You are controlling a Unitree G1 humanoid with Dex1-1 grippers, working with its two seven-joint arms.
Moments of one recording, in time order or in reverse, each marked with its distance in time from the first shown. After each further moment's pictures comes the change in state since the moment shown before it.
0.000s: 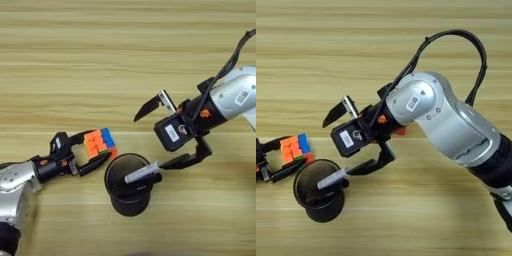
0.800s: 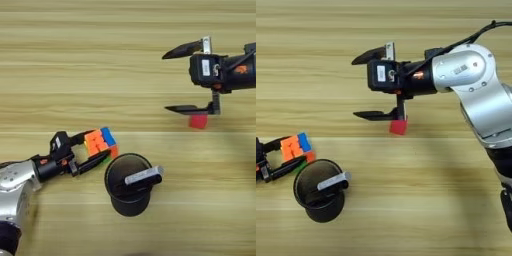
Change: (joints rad) left arm -0.002 -0.002 0.007 -0.010 -0.004 -0.004 -0.003; right arm 0.084 -0.019 -0.357 0.161 0.157 -0.008 -0.213
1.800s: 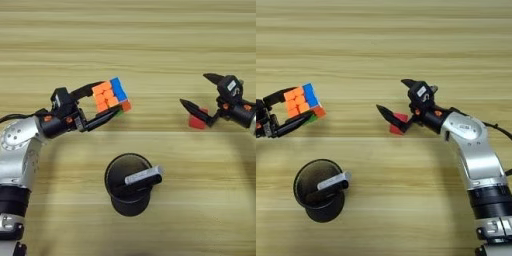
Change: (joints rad) left arm -0.212 -0.026 0.017 -0.152 -0.072 0.023 0.006; right arm 0.369 0.278 -0.173 0.456 0.046 -0.325 -0.448
